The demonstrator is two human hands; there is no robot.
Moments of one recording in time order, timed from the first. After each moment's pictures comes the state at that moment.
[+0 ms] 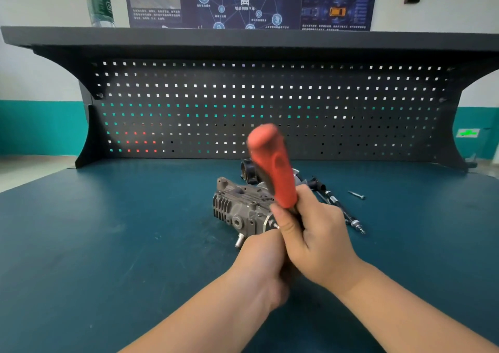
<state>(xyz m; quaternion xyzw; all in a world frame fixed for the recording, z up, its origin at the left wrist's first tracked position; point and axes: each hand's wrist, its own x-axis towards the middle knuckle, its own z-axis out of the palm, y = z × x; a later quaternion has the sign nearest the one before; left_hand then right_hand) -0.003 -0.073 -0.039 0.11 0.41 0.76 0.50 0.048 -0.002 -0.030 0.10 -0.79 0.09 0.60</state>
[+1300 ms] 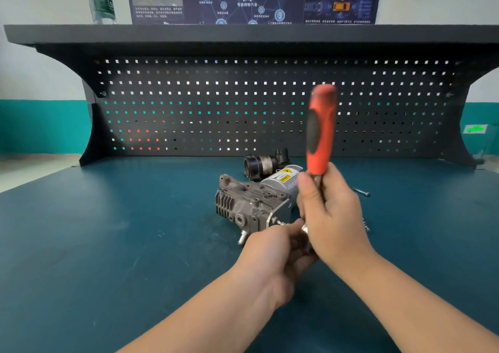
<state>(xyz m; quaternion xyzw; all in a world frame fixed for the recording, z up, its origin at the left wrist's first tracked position) -0.001 -0.072 -0.034 0.10 0.45 0.75 0.47 0.046 0.005 -0.025 -0.02 -0.76 0.30 0.58</state>
